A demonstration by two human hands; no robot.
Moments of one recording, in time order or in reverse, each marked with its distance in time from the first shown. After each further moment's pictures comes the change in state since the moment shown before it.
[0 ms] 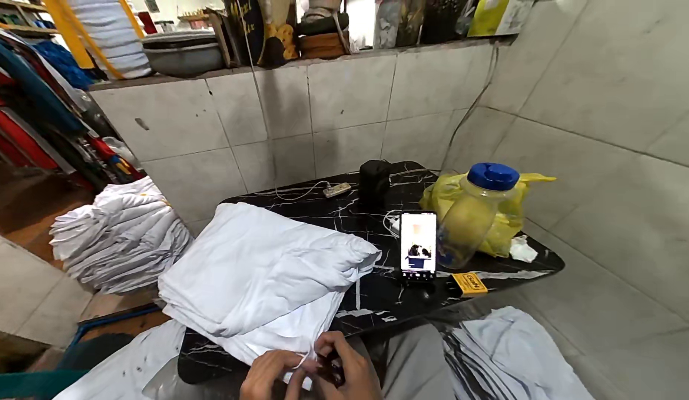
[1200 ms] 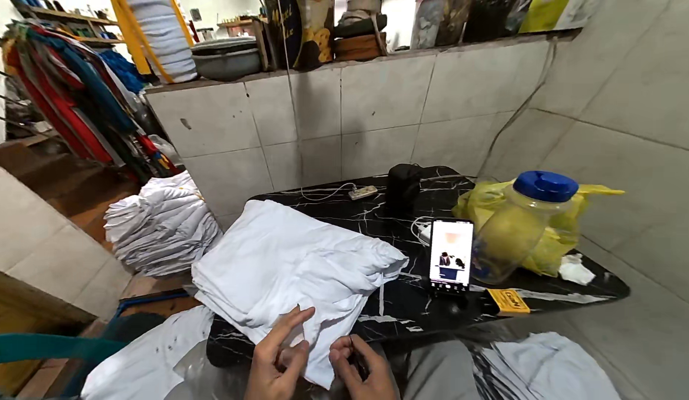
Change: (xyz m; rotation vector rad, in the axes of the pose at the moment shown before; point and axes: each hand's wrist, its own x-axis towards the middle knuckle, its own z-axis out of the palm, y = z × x) left_hand 0.028 -0.014 -0.020 -0.450 -0.032 -0.055; right_hand 0.002 0.013 0.006 0.261 -0.041 0.258
